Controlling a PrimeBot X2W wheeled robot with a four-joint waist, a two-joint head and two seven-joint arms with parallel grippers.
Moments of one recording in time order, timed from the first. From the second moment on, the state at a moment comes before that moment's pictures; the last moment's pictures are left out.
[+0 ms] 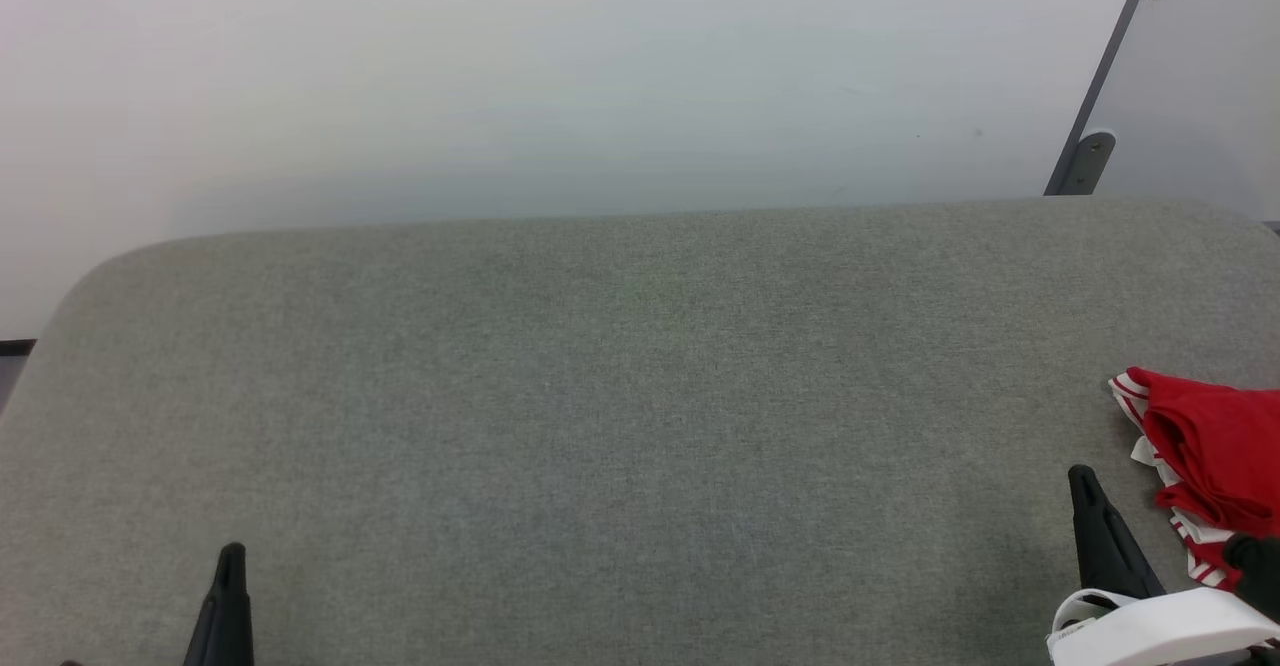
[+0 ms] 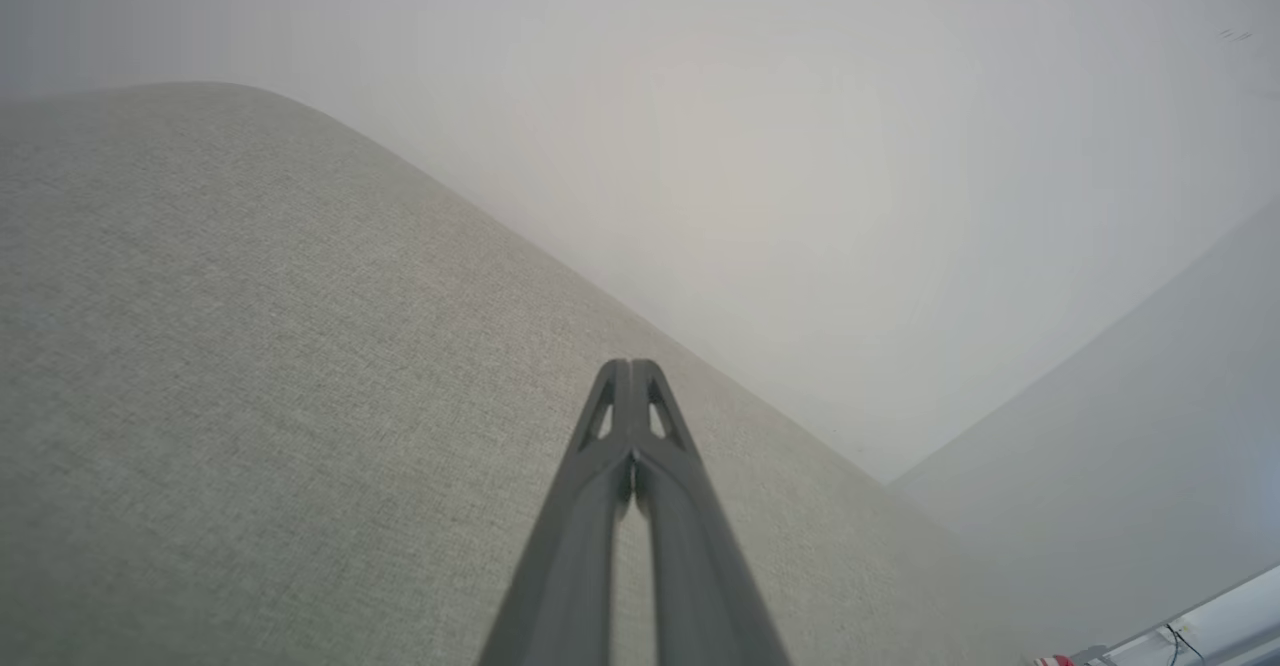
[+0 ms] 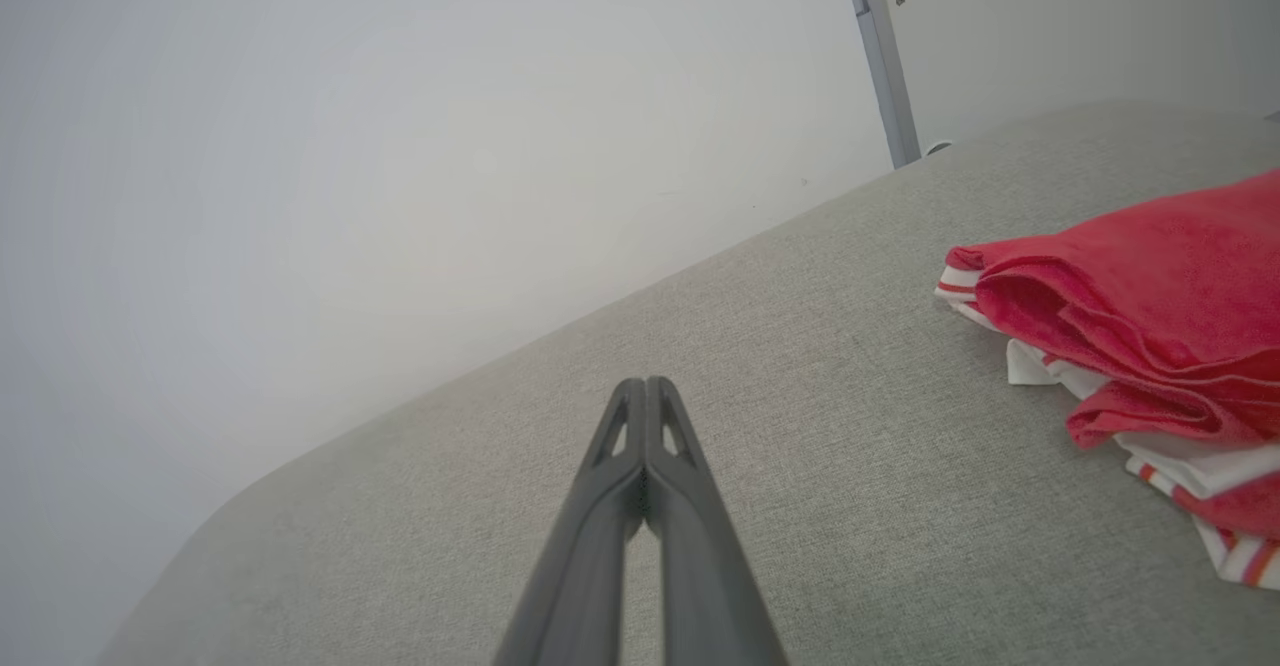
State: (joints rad) left arm 0.20 0.21 0.13 0.00 -0.86 -0.13 -0.17; right arm 0.00 -0.06 -0.06 0.14 0.55 0.13 -0.08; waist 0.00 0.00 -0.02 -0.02
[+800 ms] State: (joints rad) left arm 0.10 0.16 0.12 0.08 -1.10 -0.13 -0.08; right arm -0.03 -0.06 -0.08 0.17 0.89 0.13 -0.02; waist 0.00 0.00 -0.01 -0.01
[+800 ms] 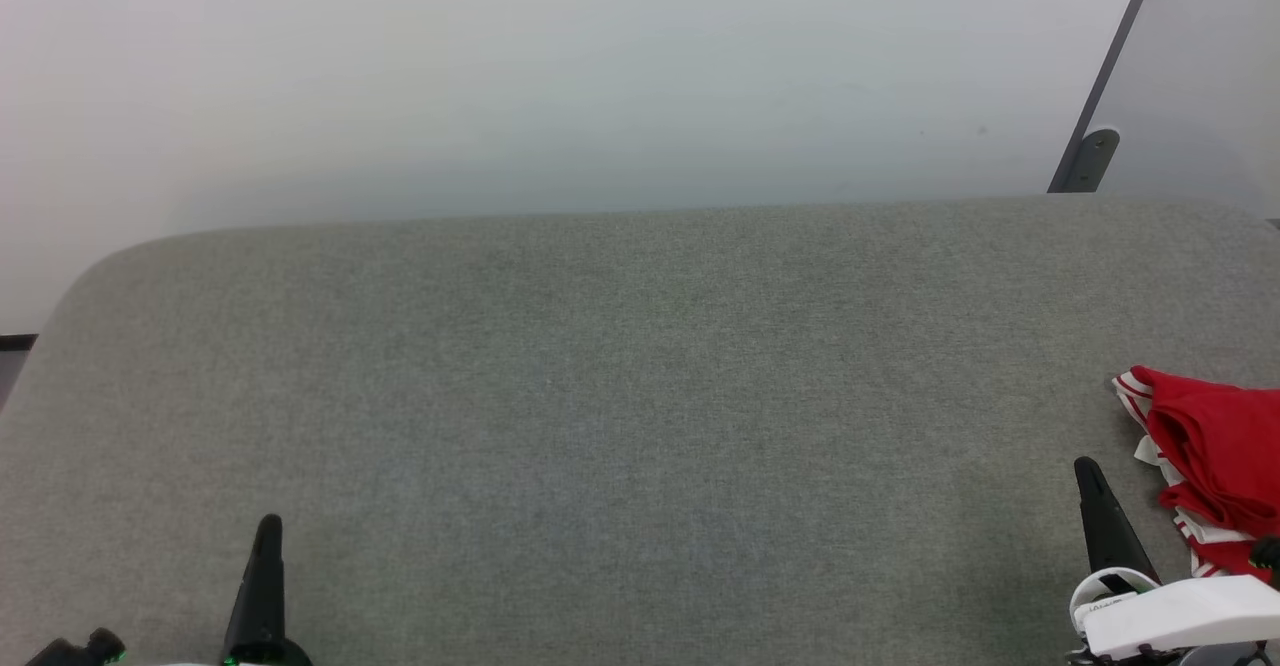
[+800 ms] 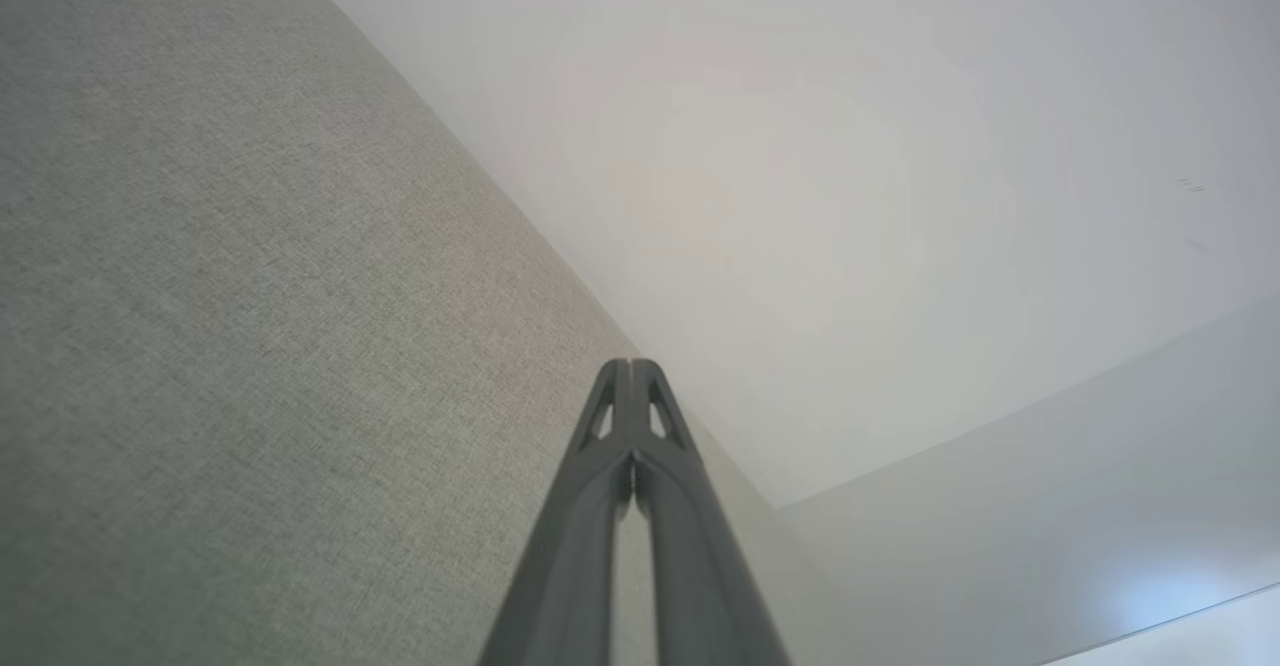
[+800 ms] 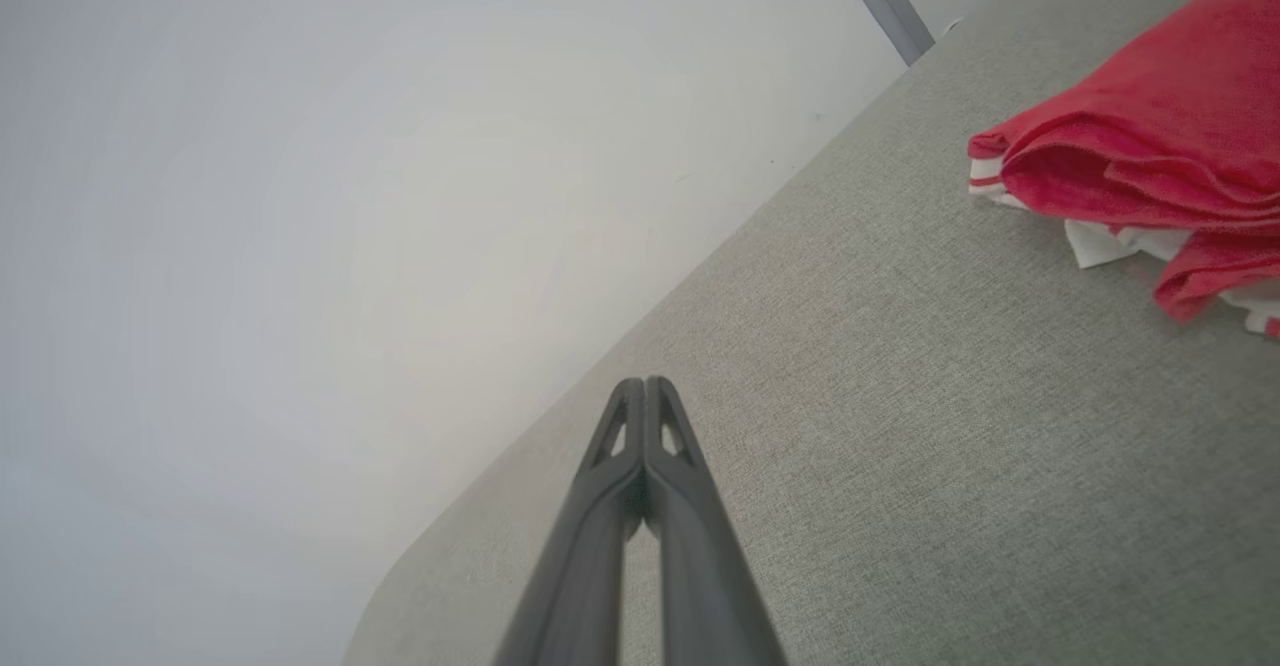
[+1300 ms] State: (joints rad) left arm 0.05 0.14 0.11 0.12 -1.23 -0.13 -0.04; right arm -0.05 -0.06 -0.09 0.19 1.06 0.13 0.02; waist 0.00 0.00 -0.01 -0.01
